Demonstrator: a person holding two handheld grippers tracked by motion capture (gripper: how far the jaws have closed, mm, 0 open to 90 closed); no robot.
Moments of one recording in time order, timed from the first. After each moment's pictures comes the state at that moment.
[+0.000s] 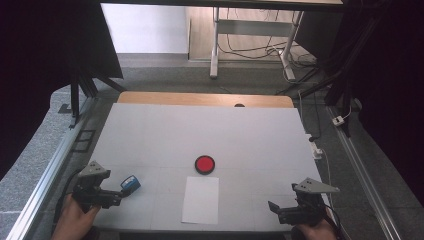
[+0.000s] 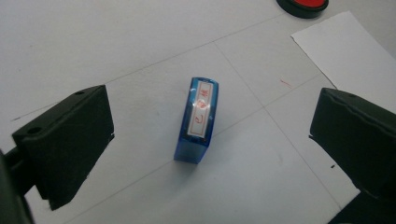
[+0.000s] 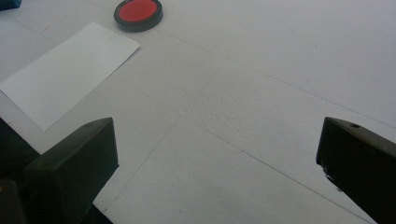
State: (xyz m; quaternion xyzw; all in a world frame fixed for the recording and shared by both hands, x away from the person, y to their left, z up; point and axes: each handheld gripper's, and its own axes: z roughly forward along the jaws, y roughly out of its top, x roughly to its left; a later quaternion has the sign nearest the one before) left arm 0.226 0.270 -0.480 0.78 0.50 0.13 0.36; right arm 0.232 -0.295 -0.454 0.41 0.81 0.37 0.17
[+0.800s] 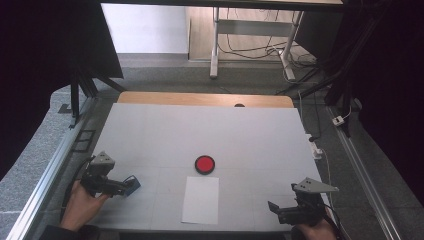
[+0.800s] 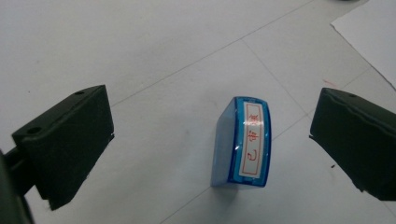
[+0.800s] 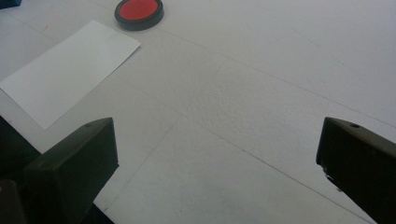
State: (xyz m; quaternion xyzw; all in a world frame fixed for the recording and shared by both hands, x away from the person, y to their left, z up) left arm 0.262 0.273 -0.493 0.81 0.48 0.12 0.33; right arm 0.233 -0.295 -0.455 0.41 0.81 0.38 0.17
